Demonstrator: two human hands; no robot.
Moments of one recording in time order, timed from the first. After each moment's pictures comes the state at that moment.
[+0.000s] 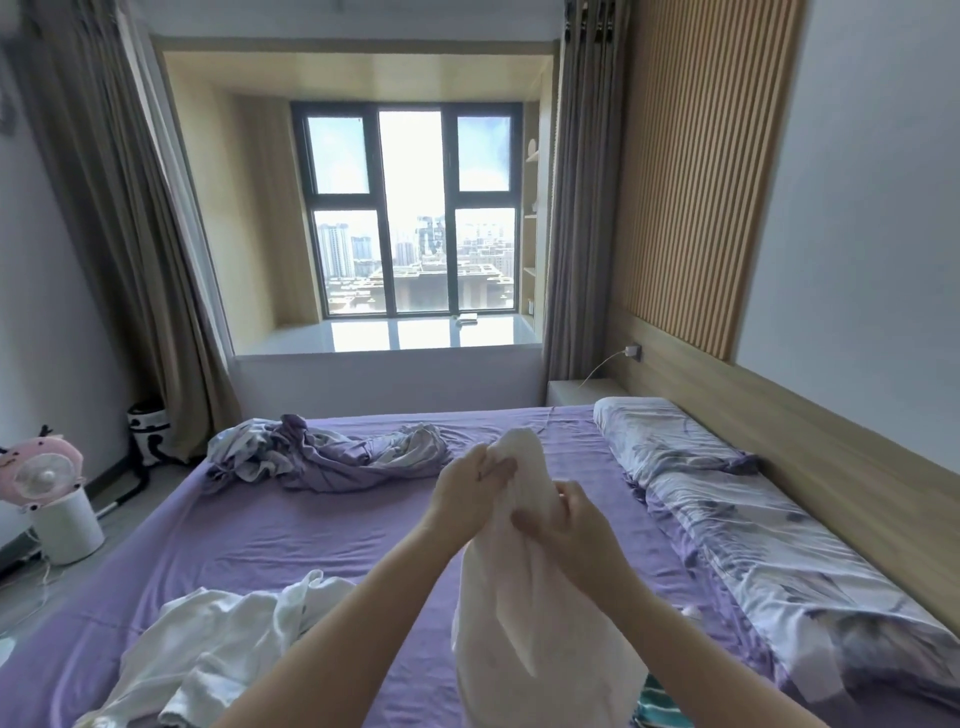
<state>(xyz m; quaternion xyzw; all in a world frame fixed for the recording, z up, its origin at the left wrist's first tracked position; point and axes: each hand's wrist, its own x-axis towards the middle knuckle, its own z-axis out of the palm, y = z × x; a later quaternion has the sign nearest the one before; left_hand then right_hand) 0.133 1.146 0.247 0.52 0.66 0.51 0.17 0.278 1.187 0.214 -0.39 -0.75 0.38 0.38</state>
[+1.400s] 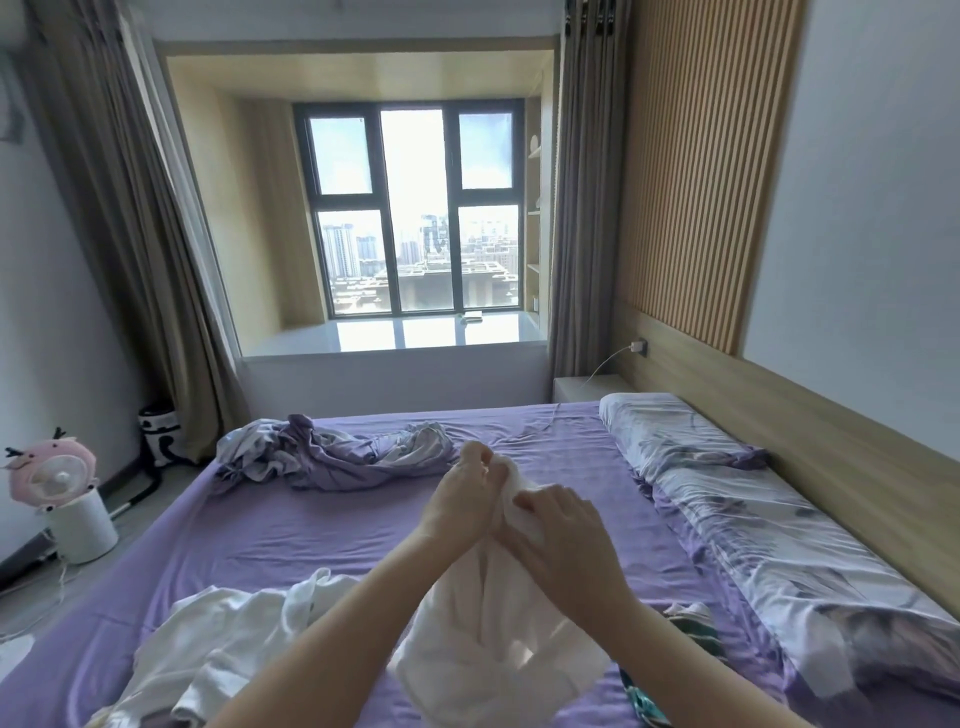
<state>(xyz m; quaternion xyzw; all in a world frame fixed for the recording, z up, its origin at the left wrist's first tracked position) 0.135 1.137 0.250 0.54 0.70 0.45 0.13 0.278 1.168 0.212 -0.28 -0.87 0.02 0.41</state>
